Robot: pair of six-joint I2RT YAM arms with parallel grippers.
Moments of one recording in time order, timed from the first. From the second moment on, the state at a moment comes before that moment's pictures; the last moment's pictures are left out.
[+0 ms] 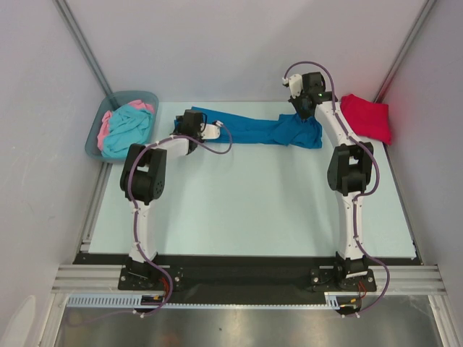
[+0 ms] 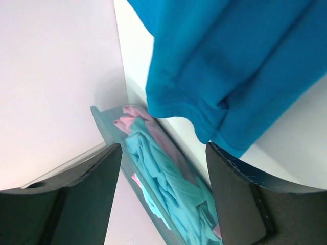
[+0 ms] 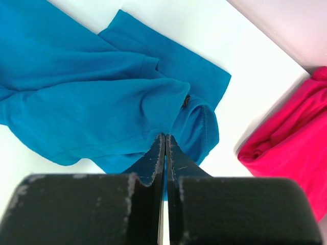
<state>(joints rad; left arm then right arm) -0.27 2.20 1.51 0.06 -0.36 1.35 0.17 2.36 2.26 -0.67 0.02 -0.47</state>
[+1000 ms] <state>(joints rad) -0.14 2.30 2.01 -0.69 -0.02 0.87 0.18 2.36 2.26 -0.67 0.05 -0.51</state>
